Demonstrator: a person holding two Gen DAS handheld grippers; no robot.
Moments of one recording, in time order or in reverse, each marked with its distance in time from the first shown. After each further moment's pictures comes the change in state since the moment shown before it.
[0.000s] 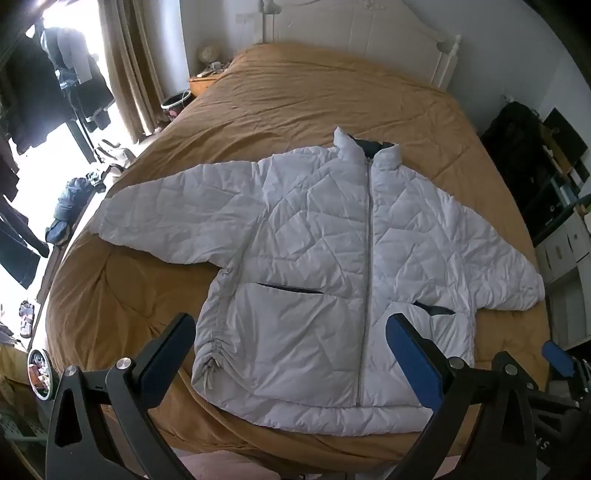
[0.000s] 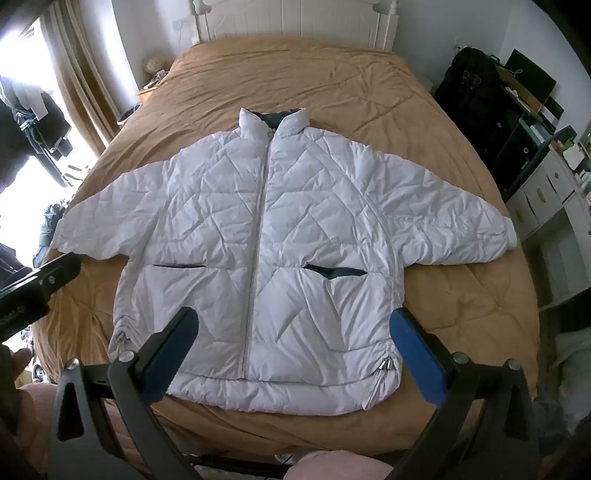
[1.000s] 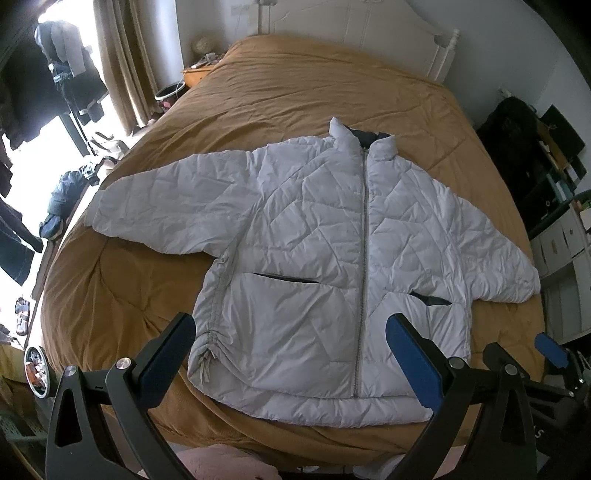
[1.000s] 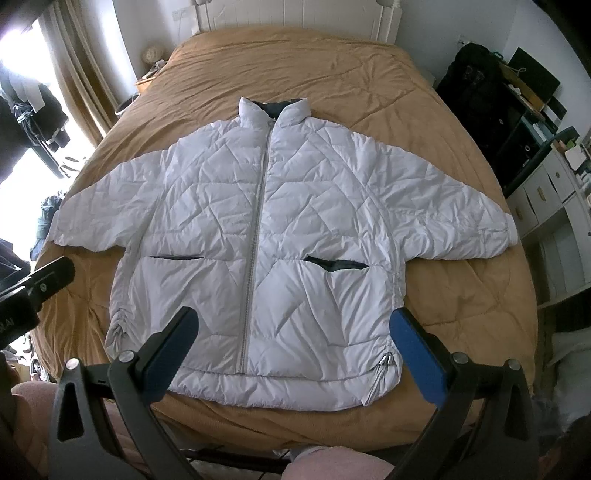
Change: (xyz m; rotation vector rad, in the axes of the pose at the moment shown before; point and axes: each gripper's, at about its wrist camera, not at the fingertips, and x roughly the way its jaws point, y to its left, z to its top) left arm 0.005 -0.002 -0.009 0.010 0.030 -0.020; right arm 0.009 0.004 0.000 -0.004 0.033 -0.003
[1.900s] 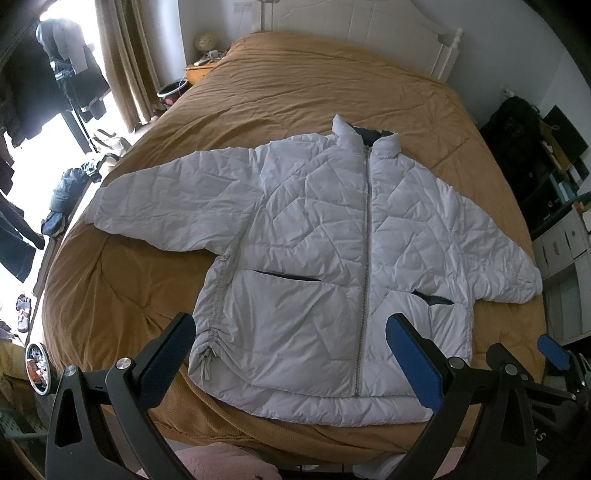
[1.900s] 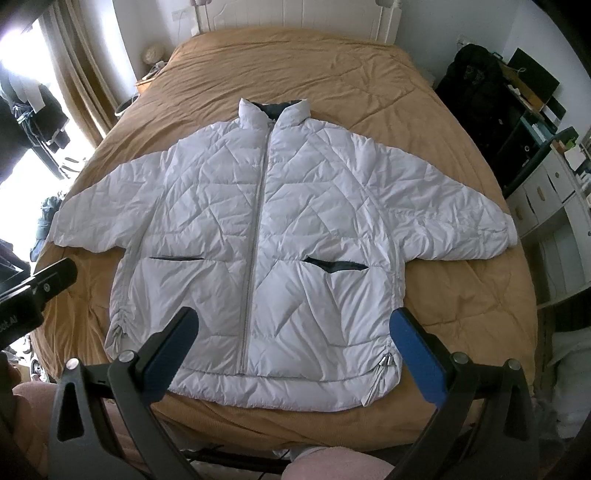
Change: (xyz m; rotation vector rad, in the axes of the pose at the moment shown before) left arm 0.004 0.008 0.000 -0.007 0.012 -0.001; right arm 0.000 0.001 0.000 -0.002 0.004 -0.006
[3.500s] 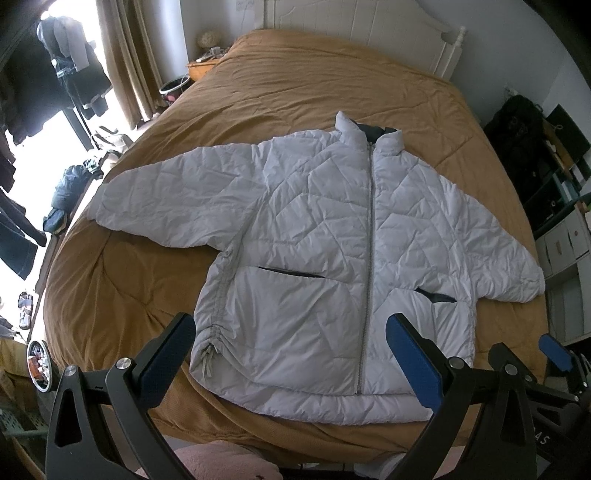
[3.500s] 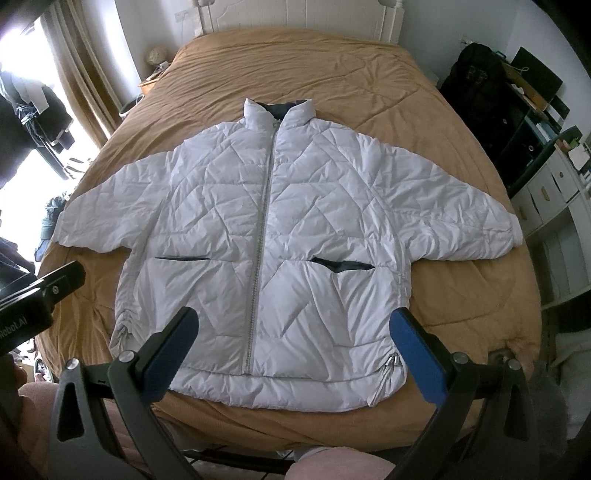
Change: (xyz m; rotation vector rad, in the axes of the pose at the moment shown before) left arm 0.003 0.008 -0.003 -0.002 0.008 0.002; right arm 0.001 0.005 0.001 0.001 0.006 0.003
